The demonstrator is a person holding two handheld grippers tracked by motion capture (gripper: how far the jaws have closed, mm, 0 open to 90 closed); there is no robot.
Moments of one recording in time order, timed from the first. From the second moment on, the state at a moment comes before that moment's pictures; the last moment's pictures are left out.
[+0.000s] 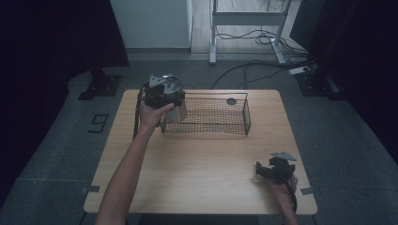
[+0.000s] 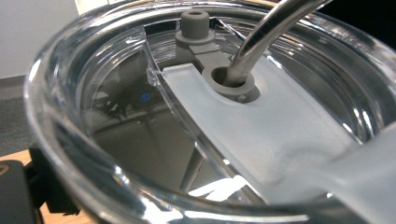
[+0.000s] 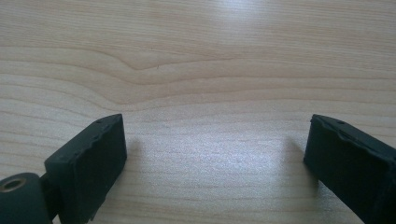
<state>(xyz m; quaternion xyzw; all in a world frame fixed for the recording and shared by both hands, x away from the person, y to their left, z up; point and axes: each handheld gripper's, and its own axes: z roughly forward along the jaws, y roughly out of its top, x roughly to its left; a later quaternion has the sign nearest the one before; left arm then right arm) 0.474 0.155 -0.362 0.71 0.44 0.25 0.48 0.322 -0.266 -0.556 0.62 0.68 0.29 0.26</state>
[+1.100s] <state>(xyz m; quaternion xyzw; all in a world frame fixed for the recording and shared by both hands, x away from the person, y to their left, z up) 0.528 0.141 -0.386 0.73 0.46 0.26 0.44 0.322 -0.266 -0.556 0.62 0.68 0.29 0.26</state>
